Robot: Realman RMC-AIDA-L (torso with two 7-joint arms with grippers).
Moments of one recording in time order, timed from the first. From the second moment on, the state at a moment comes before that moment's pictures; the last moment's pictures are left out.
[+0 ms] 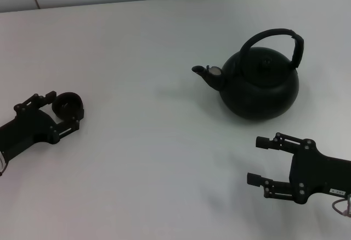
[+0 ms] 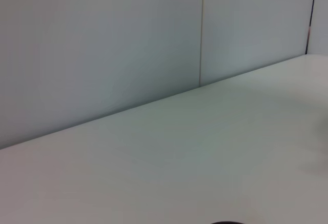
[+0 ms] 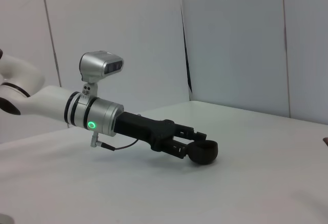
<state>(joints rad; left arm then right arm) -0.49 -2.07 0.33 0.23 1.97 1.16 -0.71 0.29 2.08 -0.26 -0.40 -2.26 -1.75 0.73</state>
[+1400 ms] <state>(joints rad) -0.51 -2.07 0.33 0.21 1.97 1.14 -0.71 0.29 2.08 -0.26 -0.40 -2.26 -1.76 0.73</state>
